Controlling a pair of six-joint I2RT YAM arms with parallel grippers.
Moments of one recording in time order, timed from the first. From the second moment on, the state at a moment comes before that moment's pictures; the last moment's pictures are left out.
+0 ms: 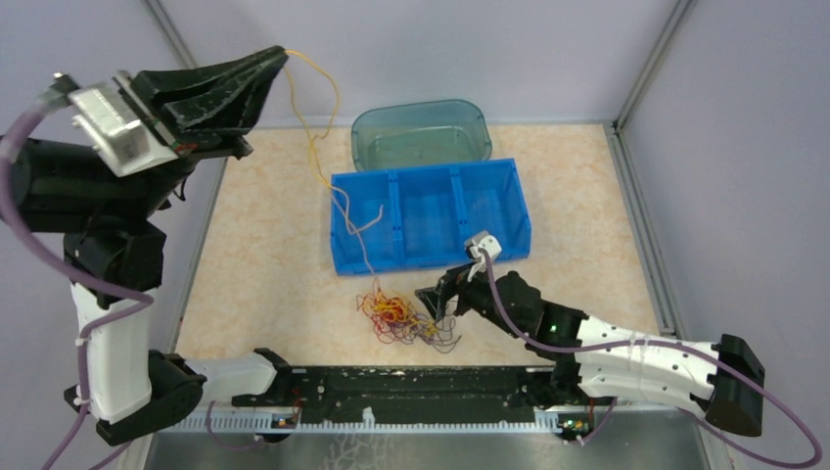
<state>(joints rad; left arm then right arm) -0.62 1.21 2.13 -0.21 0.42 0.25 1.14 0.79 0.44 0.12 0.33 0.44</state>
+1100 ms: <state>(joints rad) -0.62 1.24 2.19 -0.26 0.44 0.28 1.15 1.52 0.72 0.61 -0.10 0.34</state>
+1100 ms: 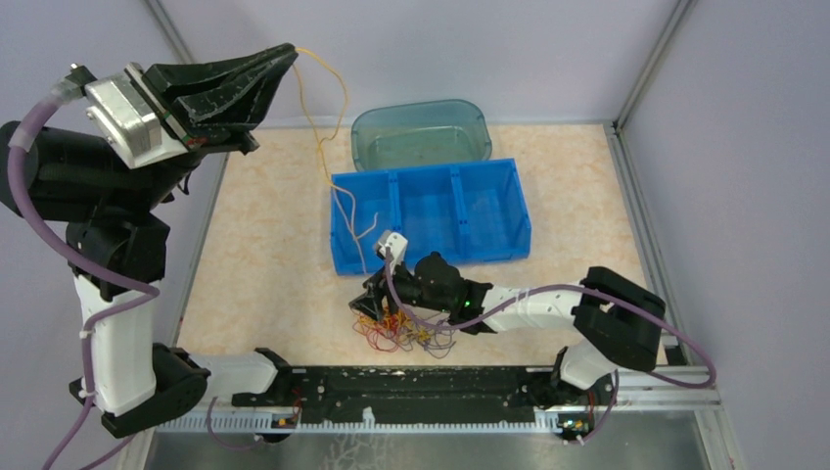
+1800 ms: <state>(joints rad) -0.42 1.20 2.29 0.00 0.38 0.44 1.20 1.53 0.44 0.71 0.13 0.45</state>
